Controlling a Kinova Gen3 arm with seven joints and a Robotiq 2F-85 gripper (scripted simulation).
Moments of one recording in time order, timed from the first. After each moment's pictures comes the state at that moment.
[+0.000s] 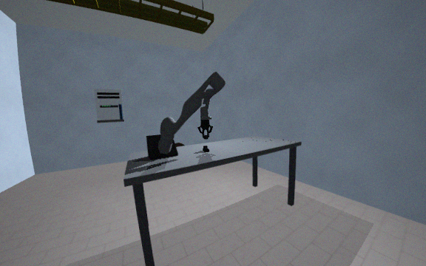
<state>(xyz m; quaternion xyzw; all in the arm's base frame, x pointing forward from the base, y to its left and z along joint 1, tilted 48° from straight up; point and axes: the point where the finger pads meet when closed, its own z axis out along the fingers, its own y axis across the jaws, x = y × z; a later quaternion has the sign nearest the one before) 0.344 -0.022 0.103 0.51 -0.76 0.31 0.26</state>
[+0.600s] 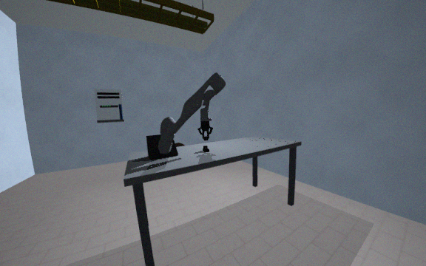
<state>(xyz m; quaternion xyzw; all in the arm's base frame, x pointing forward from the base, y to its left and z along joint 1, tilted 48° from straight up) 0.345 -0.028 0.093 0.51 -0.76 0.31 0.25</state>
